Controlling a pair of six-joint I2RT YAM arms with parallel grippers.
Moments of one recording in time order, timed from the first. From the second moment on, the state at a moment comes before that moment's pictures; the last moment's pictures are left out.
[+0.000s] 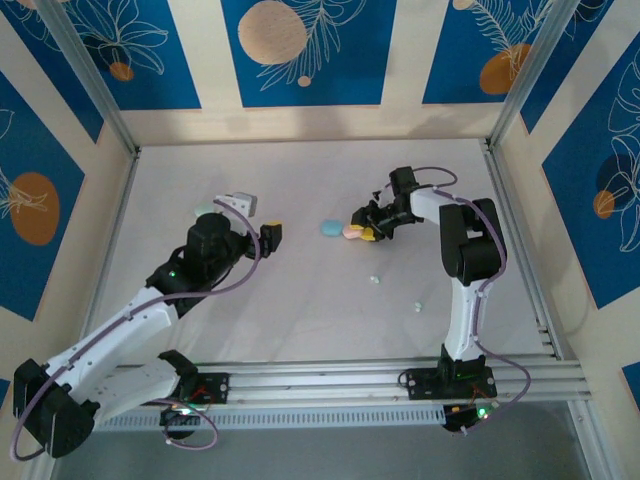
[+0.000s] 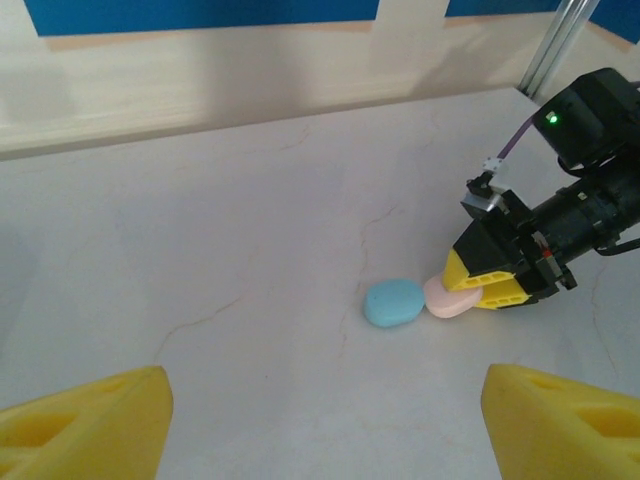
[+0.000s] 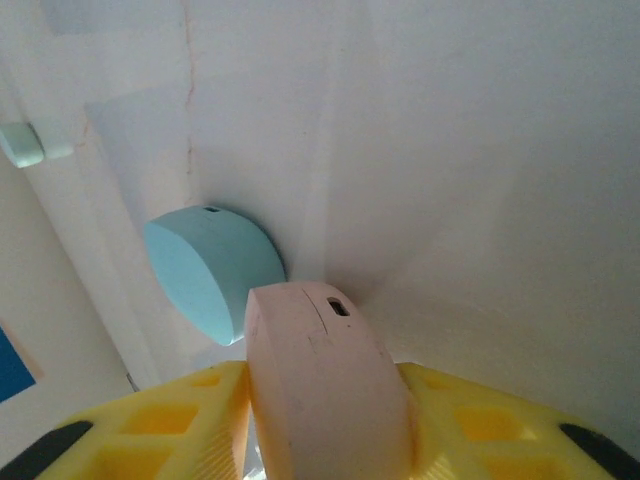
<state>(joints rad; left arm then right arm) -0.62 0.98 0.80 -0.19 -0.18 -0.21 0.18 2.08 1.36 -0.53 -0.73 0.57</state>
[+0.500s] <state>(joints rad) -0.44 1.15 0.96 -0.41 -0.13 -0.26 0.18 1.91 1.35 -0.67 -0.54 0.50</state>
